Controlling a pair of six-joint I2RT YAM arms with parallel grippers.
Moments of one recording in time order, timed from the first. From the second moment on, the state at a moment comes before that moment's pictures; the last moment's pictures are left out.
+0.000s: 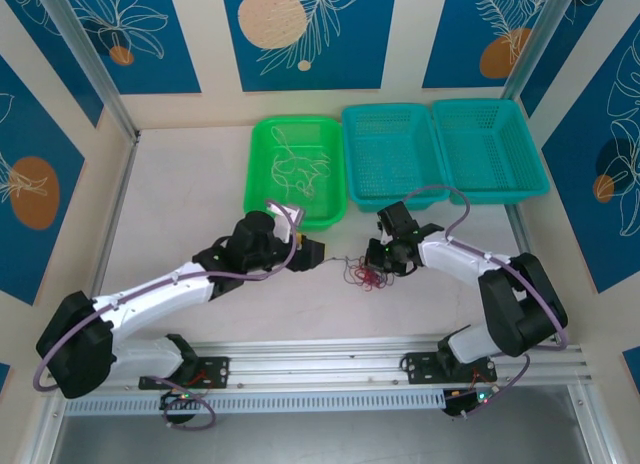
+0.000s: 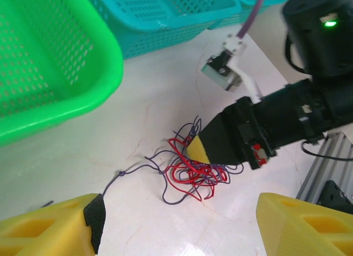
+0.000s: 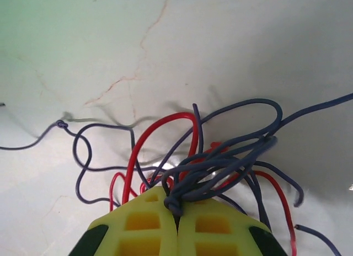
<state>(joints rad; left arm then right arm) -0.80 1.23 0.72 0.01 0.19 -0.49 0.46 1.43 0.73 -0.48 -0.24 0.66</state>
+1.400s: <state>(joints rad) -0.79 1.60 0.54 0.64 0.16 -1.31 0.61 1.00 0.62 -0.41 -0.33 0.64</state>
